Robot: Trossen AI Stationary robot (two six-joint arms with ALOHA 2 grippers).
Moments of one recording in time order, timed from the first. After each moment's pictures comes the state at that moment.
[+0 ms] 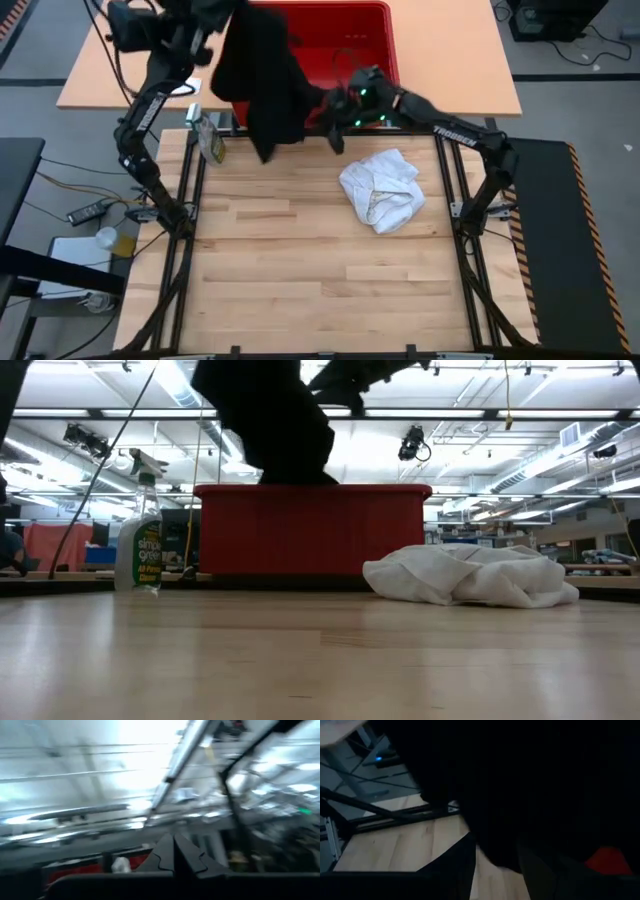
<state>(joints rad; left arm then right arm) 0.83 1.67 2.22 0.56 0.89 -0.69 -0.44 1.72 1.79 -0.48 -0.36 0.01</state>
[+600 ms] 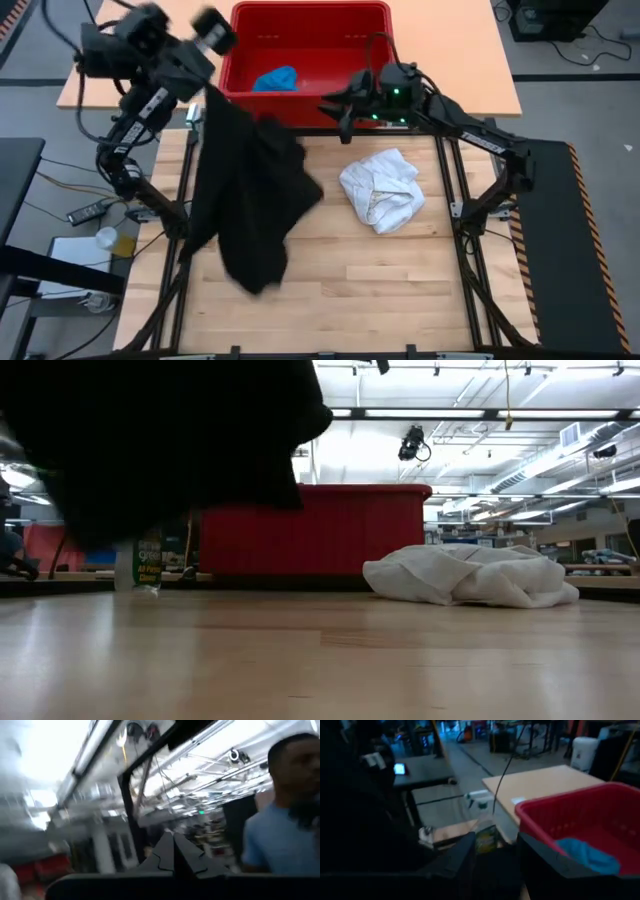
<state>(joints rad) 0.45 1.54 2.22 0.37 1.04 -0.70 -0.36 1.58 1.80 -0.43 -0.07 0.06</state>
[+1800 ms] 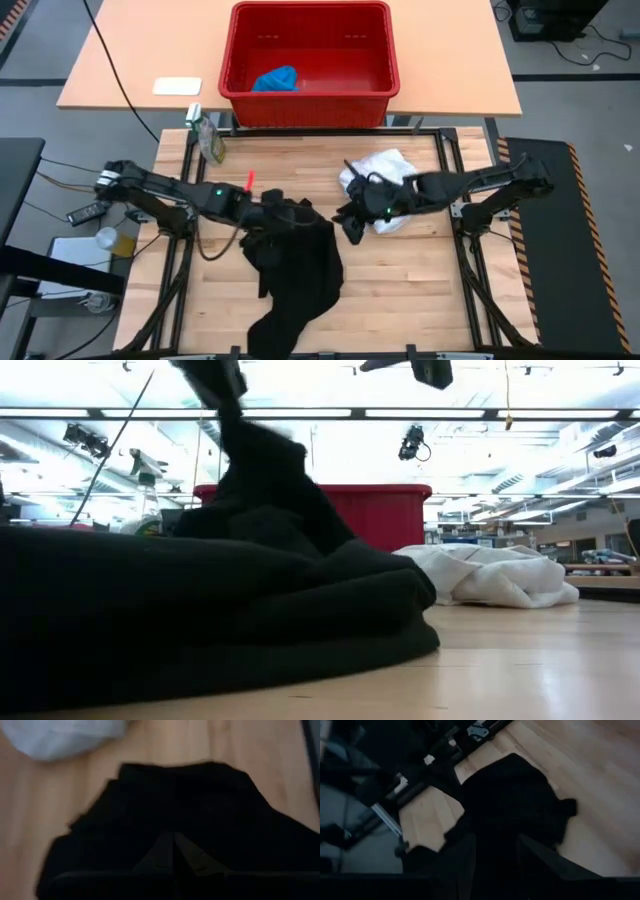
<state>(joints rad) -0.24 1.41 1.27 -0.82 -0.13 -0.20 0.19 1.47 1.38 -0.57 0.20 0.79</state>
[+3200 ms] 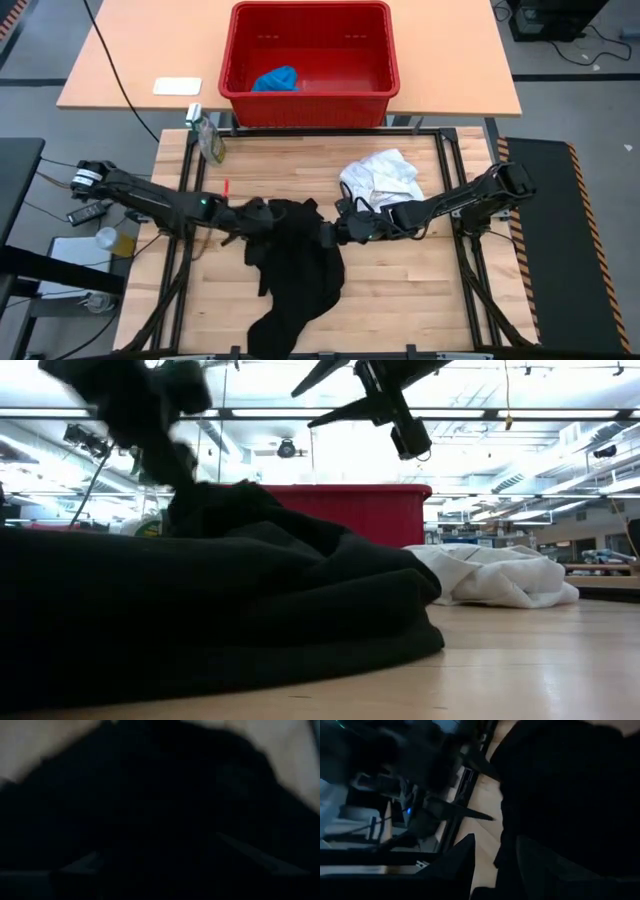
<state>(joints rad) -0.19 1.13 0.70 -0.37 -0.09 -0.35 0.23 1.63 1.11 0.04 0.29 1.33</state>
